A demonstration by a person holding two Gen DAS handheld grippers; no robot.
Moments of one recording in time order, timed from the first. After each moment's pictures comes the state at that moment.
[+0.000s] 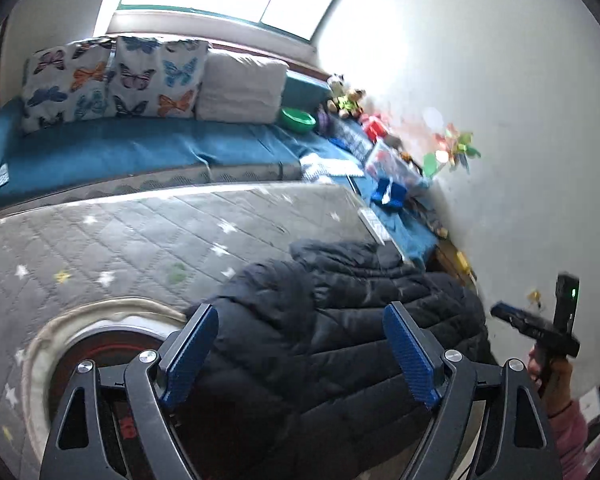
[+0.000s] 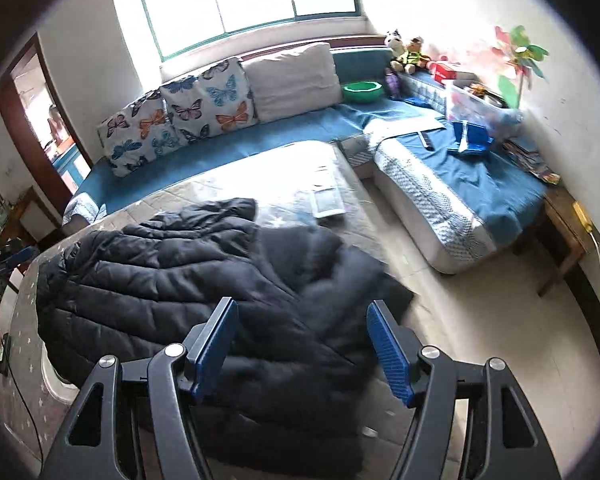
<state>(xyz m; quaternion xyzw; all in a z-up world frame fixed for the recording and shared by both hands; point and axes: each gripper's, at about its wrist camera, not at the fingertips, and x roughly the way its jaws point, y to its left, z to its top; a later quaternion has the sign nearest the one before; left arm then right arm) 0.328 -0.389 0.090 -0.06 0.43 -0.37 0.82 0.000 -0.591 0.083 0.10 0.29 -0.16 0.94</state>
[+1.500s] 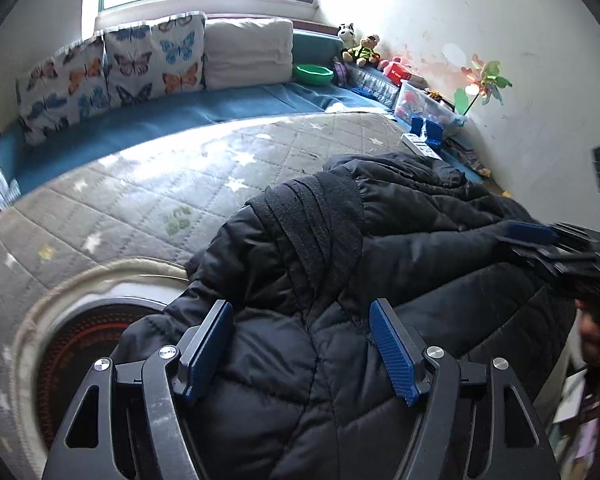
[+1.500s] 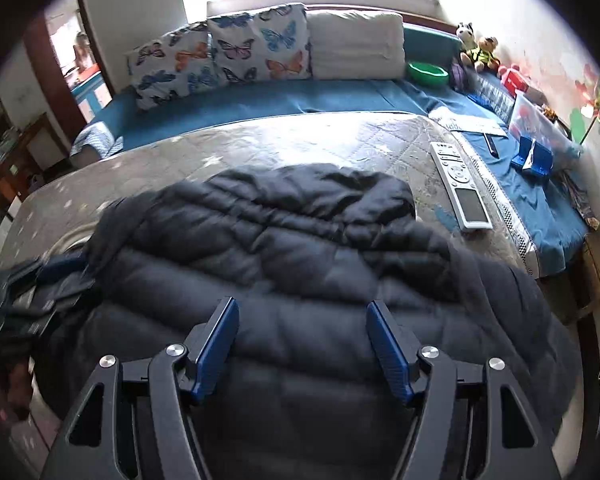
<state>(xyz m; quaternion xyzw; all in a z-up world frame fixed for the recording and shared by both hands) 0.303 -0.424 -0.038 0.06 0.45 -0.32 0.83 0.124 -0.475 0.051 0.02 0.37 -0.11 0.92</state>
